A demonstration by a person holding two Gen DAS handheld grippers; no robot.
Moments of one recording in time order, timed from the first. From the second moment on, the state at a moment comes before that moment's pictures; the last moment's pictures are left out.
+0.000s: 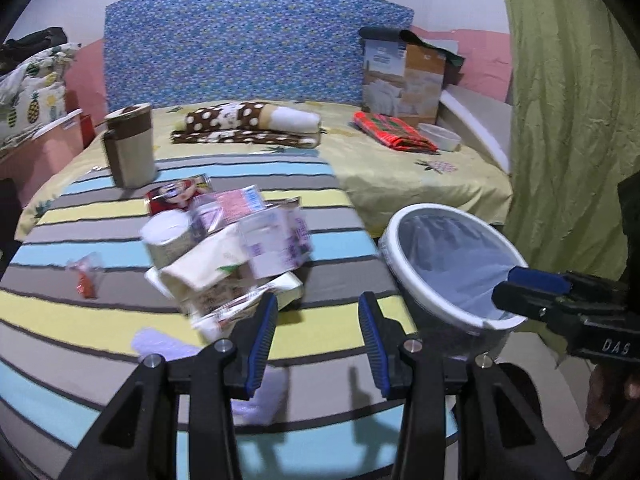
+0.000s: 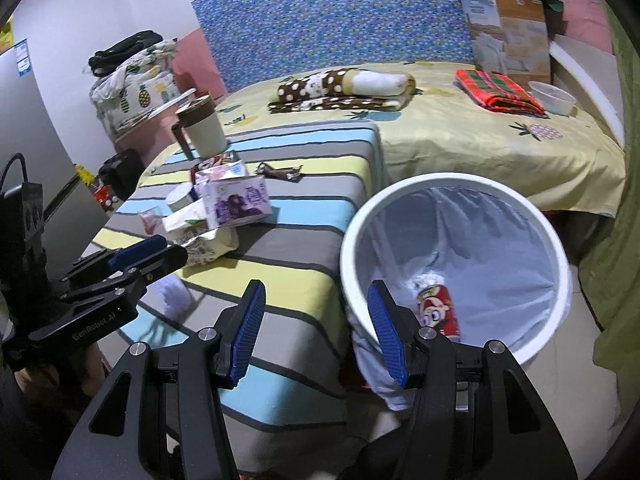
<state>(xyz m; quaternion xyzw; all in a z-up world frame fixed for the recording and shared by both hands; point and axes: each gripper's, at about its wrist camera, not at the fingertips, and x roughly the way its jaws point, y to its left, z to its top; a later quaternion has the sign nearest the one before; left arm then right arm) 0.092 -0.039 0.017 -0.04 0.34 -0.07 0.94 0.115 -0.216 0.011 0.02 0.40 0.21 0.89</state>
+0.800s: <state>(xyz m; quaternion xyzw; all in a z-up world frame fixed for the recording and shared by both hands) 0.082 0.060 0.008 -0.09 0.33 0.01 0.94 0.137 -0.131 0.010 0.00 0.38 0.28 0.88</state>
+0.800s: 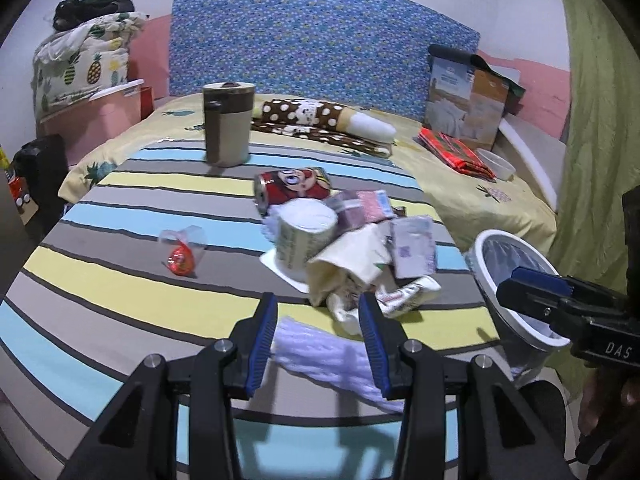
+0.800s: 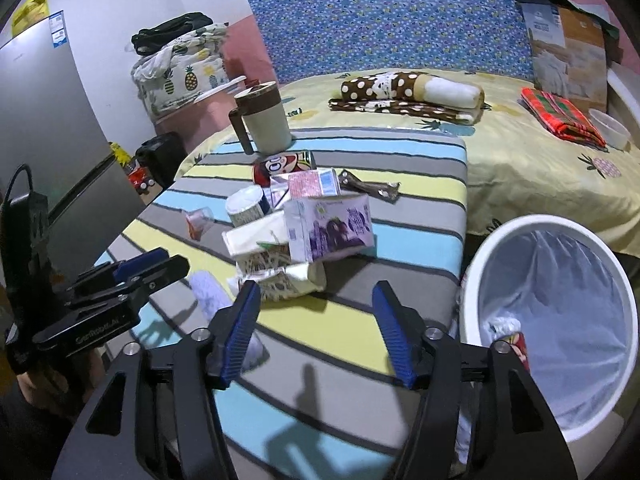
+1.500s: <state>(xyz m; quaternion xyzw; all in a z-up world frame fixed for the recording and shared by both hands) 0.100 0.095 -0.004 -0.13 0.33 0.02 0.94 0.184 -0.082 -0.005 -0.02 0.39 0.22 0.89</state>
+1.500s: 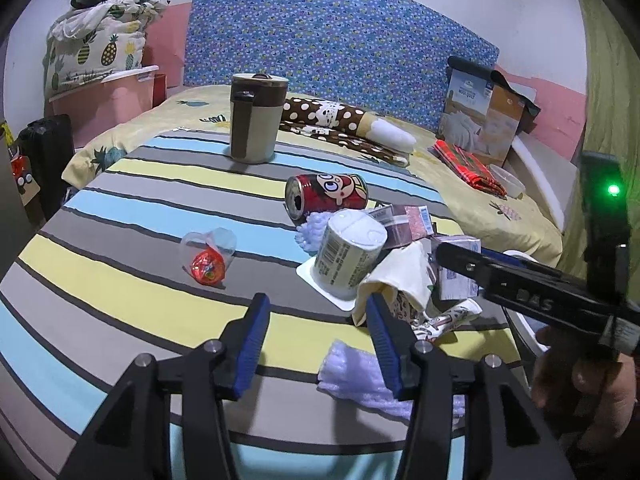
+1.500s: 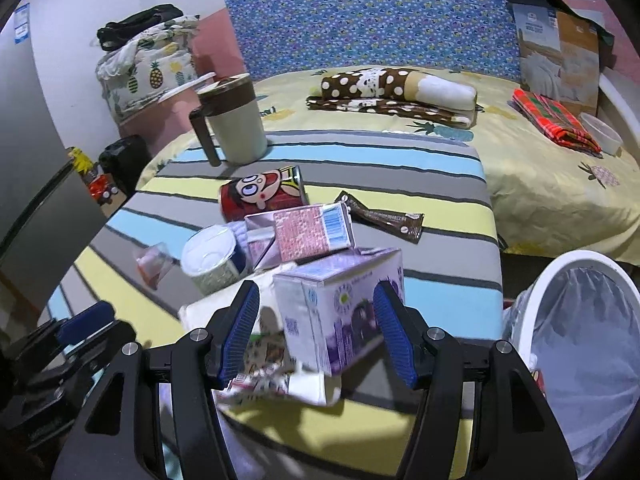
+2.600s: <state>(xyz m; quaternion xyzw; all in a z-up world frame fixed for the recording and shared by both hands) 0.185 0.077 -0.022 -0.14 0.37 0.01 0.92 0.181 -0.146 -0.023 0.04 0.42 0.20 0.88</state>
